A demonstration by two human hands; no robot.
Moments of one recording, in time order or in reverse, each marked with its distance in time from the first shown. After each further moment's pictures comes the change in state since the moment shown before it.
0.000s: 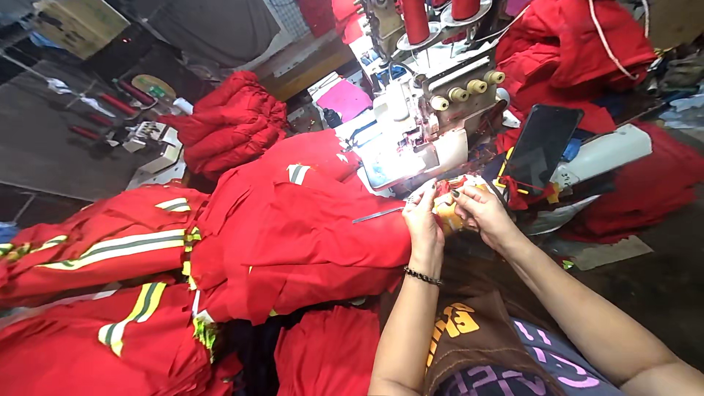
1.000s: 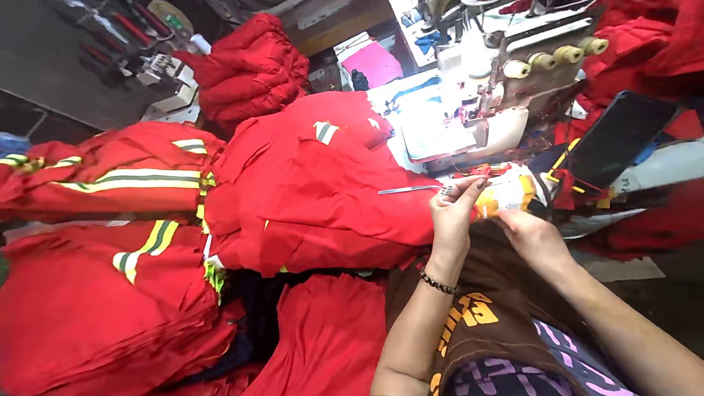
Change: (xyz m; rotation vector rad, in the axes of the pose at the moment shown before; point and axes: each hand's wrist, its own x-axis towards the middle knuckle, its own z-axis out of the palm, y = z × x) left_hand -0.030 0.033 -0.032 0.061 -0.226 0.137; right_hand -0.042 0.029 -0.011 -1.267 -0.073 -0.475
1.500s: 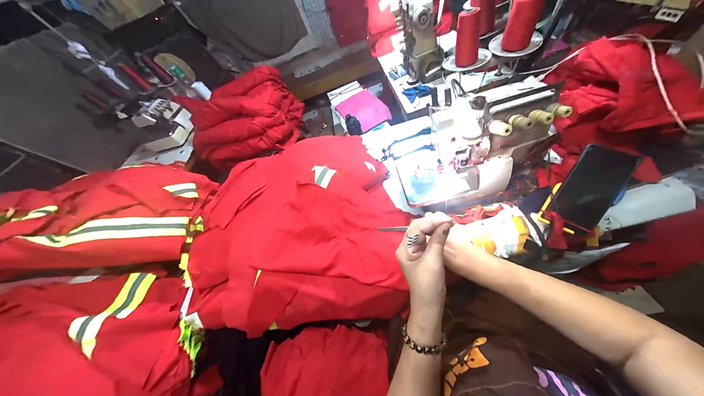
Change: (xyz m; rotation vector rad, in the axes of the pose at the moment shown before) left_hand 0.016 0.039 -0.028 0.037 0.002 0.398; right_hand 0.108 -0.081 0.031 -0.130 -0.023 -0.433
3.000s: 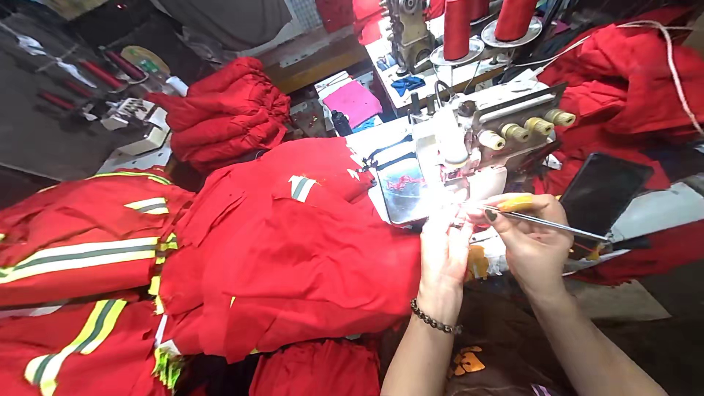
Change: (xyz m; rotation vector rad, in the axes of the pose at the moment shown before) left_hand 0.042 -0.060 0.061 -0.663 0.317 -0.869; right_hand -0.023 0.059 -0.051 1.062 0.925 0.292
